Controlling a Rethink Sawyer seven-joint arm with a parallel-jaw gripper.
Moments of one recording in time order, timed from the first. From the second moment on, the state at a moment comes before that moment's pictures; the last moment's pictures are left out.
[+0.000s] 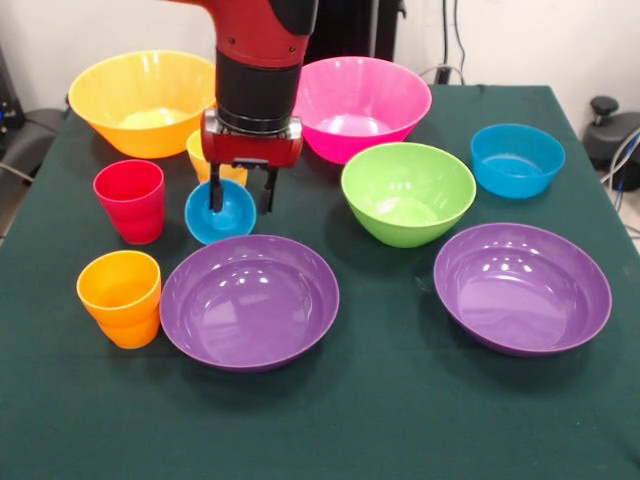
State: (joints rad) arm -0.42 -0.50 0.09 1.57 -0.48 0.41 1.68
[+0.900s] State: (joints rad) arm -0.43 -0.46 0.08 1.57 -0.53 0.41 1.68
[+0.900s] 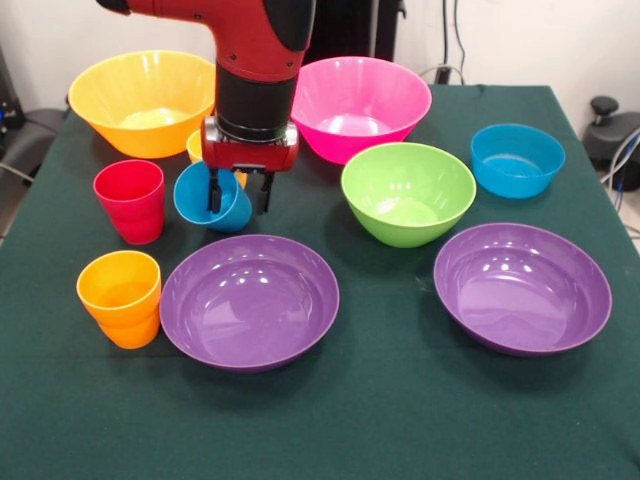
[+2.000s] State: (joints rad) arm -0.42 -0.45 0.09 1.56 -0.53 0.55 1.68
